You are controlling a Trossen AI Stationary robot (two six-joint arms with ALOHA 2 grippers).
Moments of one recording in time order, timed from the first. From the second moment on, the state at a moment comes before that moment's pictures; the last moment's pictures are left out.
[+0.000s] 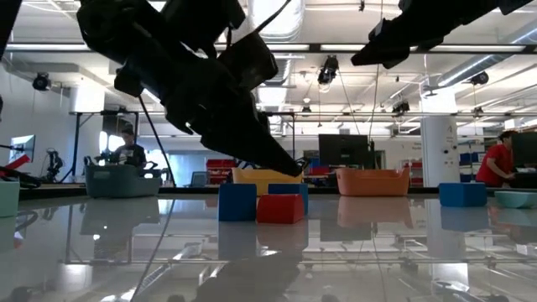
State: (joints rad) left arm -0.22 1.85 0.89 0.38 -0.04 -0.06; right arm 0.24 1.14 0.70 -0.07 0.16 -0.02
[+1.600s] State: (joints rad) left arm 0.23 1.26 0.82 -0.74 -0.75 -0.43; right arm 0.24 1.15 0.69 0.04 0.19 -0.14
